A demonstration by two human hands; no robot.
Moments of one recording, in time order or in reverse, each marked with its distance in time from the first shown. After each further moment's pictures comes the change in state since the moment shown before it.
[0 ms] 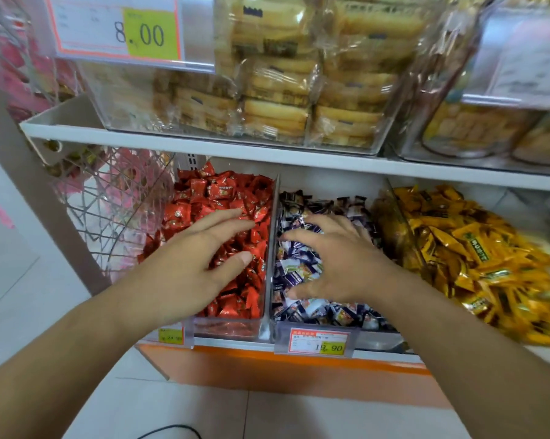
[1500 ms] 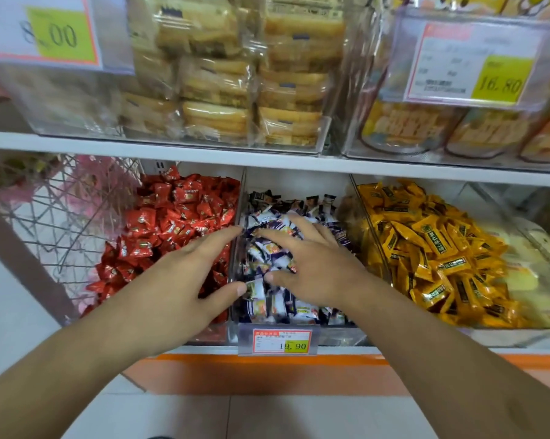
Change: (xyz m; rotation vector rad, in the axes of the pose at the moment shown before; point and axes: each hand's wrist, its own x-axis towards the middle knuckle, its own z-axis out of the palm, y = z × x) left_hand -0.004 0.031 0.021 0.026 -0.045 0.004; right_hand -0.012 0.012 0.010 0.163 -0.002 0.094
